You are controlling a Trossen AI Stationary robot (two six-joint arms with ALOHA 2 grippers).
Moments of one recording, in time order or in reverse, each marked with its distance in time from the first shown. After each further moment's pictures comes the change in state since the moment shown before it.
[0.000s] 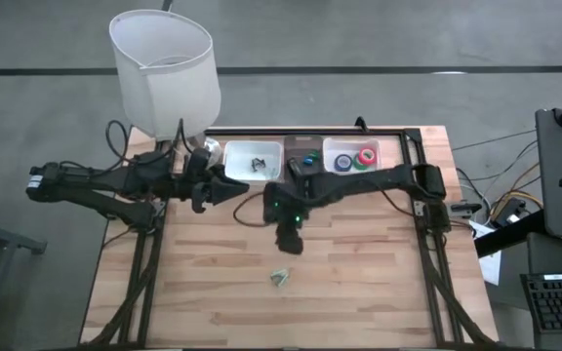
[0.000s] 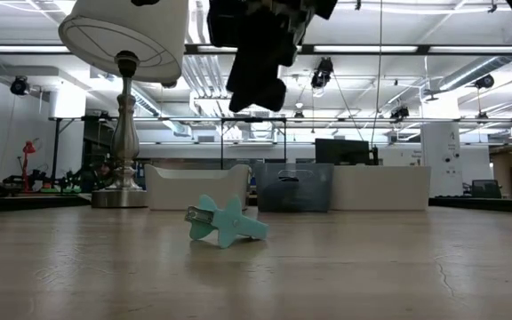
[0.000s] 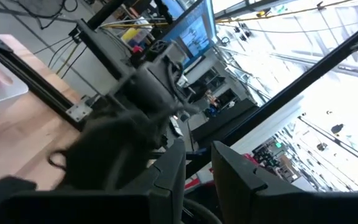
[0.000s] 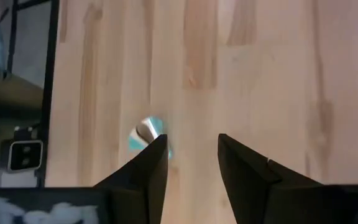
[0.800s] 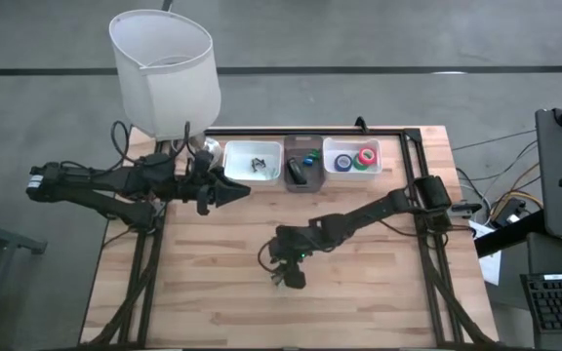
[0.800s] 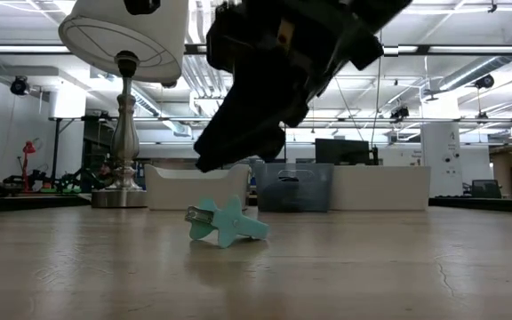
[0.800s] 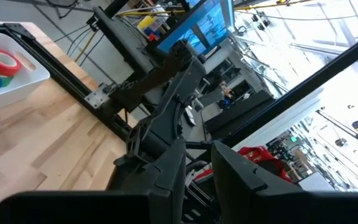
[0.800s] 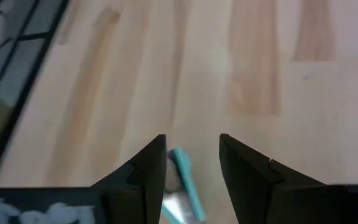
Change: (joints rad) left arm 0.001 0.006 -0.001 -0.076 -0.014 -0.002; right arm 0.198 0.004 -0.444 0.755 0.180 0.079
